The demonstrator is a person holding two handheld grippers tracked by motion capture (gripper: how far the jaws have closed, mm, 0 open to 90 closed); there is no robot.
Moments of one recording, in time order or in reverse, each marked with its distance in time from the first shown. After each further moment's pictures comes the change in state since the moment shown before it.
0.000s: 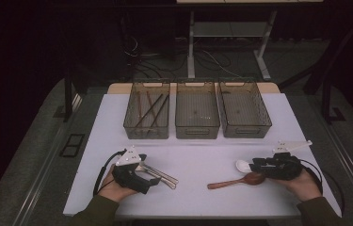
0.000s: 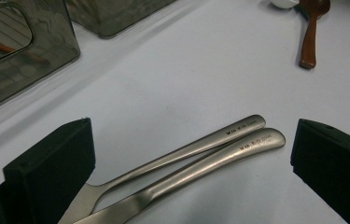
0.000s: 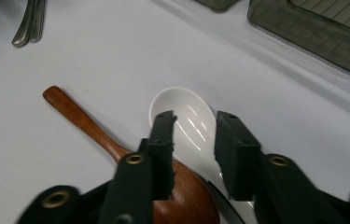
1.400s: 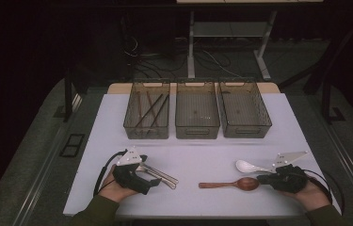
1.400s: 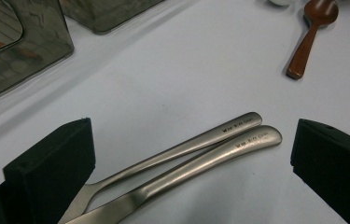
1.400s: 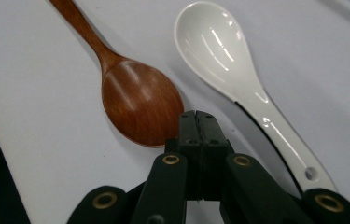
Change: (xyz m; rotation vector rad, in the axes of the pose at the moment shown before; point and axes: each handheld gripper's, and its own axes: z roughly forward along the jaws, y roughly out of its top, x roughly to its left) left arm -0.001 0.000 0.002 0.009 -0.016 -0.009; right arm 0.012 -0.022 -0.008 0.172 -0.005 -0.090
